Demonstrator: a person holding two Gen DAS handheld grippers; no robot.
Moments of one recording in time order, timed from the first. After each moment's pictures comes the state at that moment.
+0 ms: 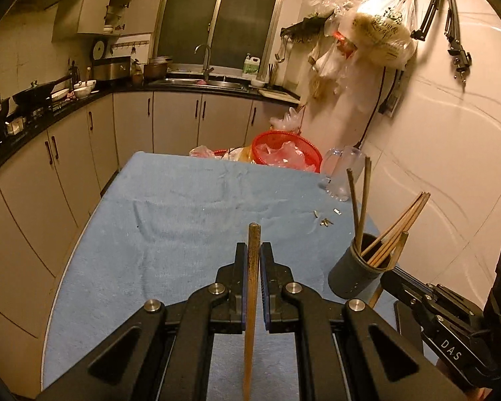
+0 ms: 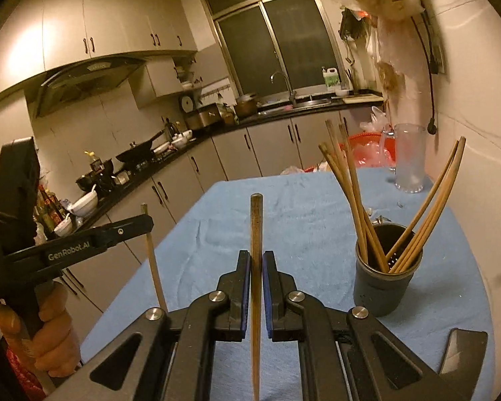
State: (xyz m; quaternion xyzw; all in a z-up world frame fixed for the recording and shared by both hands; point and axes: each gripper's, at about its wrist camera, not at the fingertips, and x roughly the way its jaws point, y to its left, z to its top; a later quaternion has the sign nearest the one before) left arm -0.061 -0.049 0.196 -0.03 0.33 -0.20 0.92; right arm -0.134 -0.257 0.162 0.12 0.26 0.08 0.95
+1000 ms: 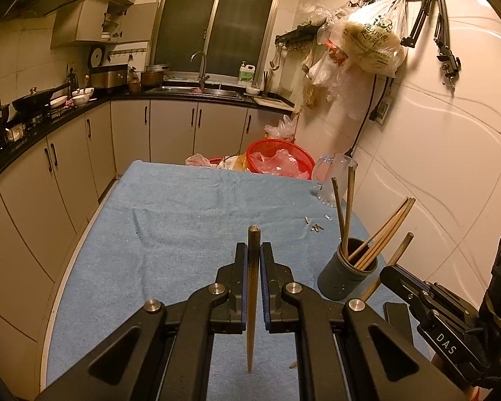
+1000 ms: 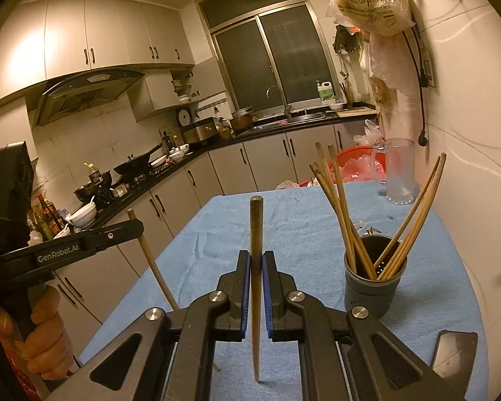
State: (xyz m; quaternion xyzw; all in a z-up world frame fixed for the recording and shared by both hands) left arm -0.071 -0.054 0.211 -0.03 0.31 -0.21 0.92; right arm -0.149 -0.263 0.175 0.13 0.23 0.06 0.96
